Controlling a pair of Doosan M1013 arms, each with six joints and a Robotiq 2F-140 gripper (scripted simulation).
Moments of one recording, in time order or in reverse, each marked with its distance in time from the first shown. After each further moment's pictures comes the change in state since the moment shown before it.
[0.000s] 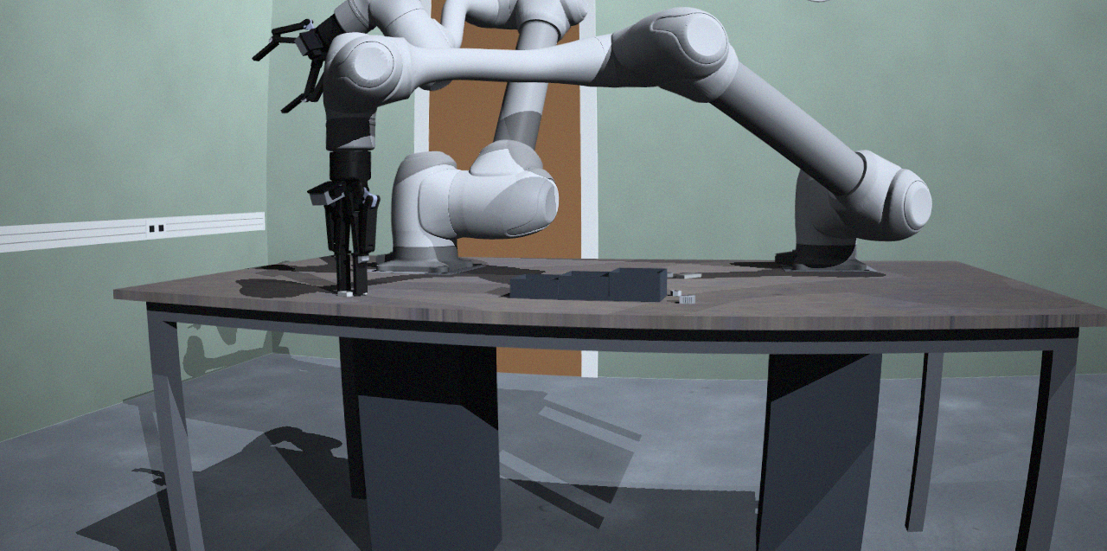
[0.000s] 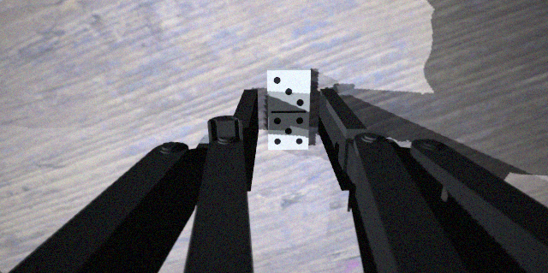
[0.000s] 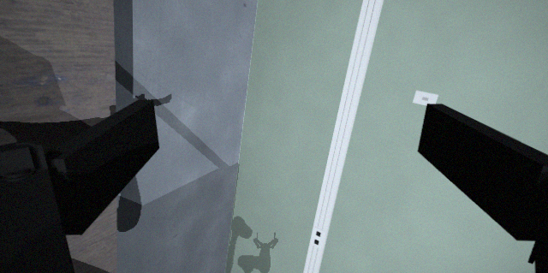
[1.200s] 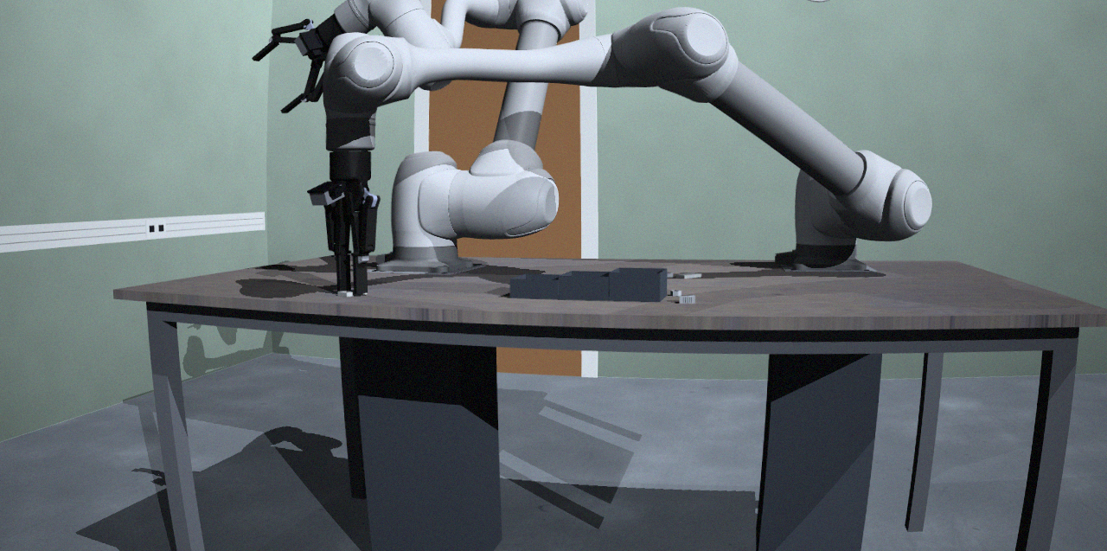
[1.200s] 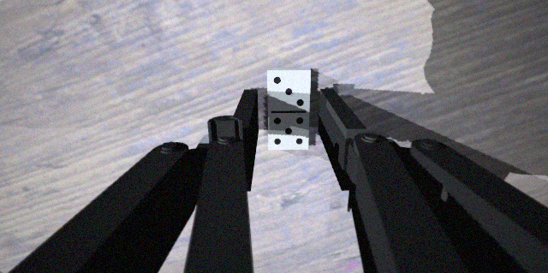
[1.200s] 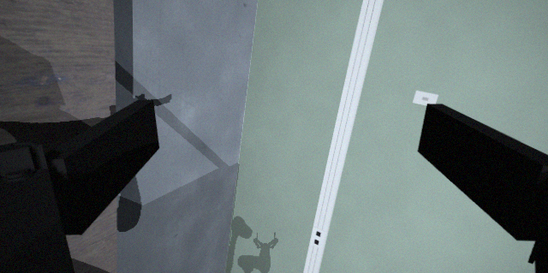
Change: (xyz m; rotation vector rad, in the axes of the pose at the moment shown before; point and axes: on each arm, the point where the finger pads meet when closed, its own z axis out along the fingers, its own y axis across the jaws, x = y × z) left arm 0.000 0.000 0.000 0.000 0.000 0.000; right arm 0.000 0.000 0.000 0.000 0.000 0.000
